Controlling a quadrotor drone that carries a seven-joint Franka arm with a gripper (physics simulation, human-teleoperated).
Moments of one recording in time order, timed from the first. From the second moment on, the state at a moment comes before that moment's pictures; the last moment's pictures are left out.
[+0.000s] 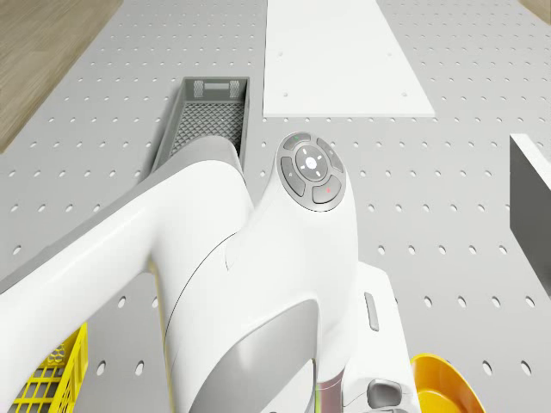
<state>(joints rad) 1.49 -1.54 -1.27 -2.65 1.84 1.69 -0.22</state>
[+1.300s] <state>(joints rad) 1.50 -1.55 -1.27 -2.65 1.84 1.69 -0.22</state>
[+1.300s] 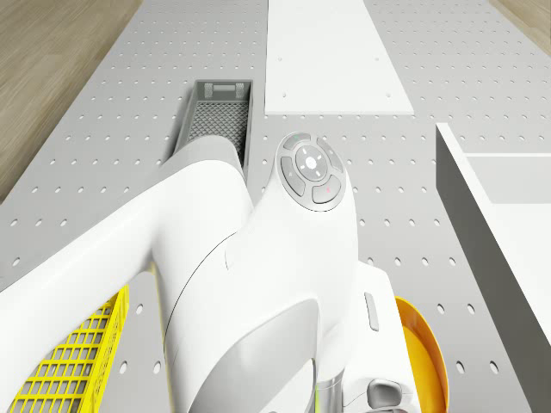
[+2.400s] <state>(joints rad) 1.50 -1.55 -1.27 -2.65 1.83 1.70 -0.22</state>
